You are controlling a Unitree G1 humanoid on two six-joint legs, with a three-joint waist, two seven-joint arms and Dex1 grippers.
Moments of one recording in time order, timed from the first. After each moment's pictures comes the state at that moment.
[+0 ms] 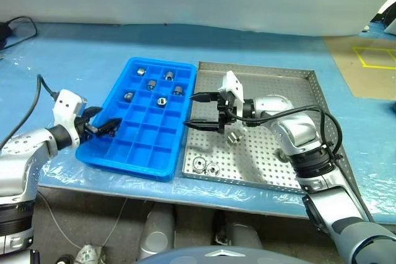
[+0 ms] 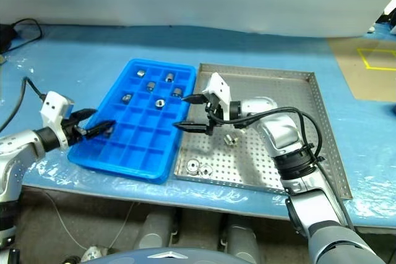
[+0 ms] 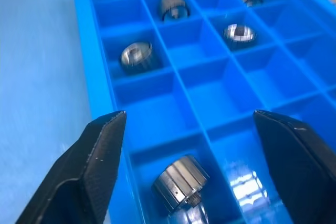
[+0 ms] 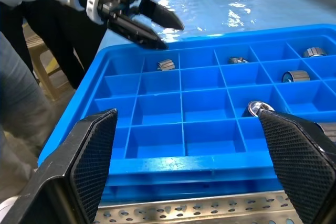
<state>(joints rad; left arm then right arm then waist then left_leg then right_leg) -0.22 0.74 0.33 -0.15 -0.43 0.67 -0.83 -0.64 -0.42 0.24 -0.02 0.39 0.53 1.04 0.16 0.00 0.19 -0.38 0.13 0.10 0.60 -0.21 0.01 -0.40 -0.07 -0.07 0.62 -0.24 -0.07</state>
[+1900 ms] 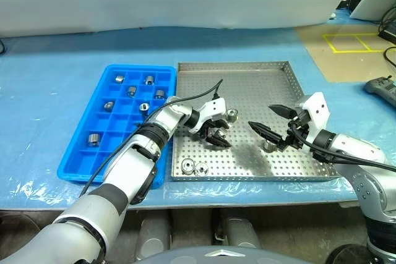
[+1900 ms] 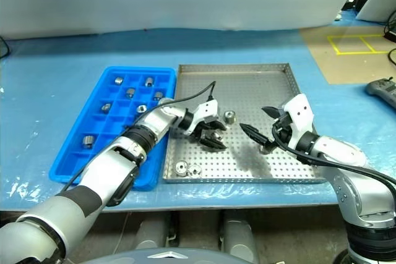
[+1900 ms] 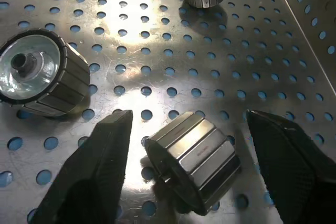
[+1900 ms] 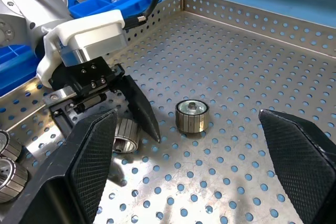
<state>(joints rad) -1.02 0.06 -0.34 1.04 0.08 0.01 -1.24 -0.07 -0.66 -0.22 -0.53 0.56 0.75 0.61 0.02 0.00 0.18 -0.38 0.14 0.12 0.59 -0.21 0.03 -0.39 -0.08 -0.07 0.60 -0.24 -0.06</state>
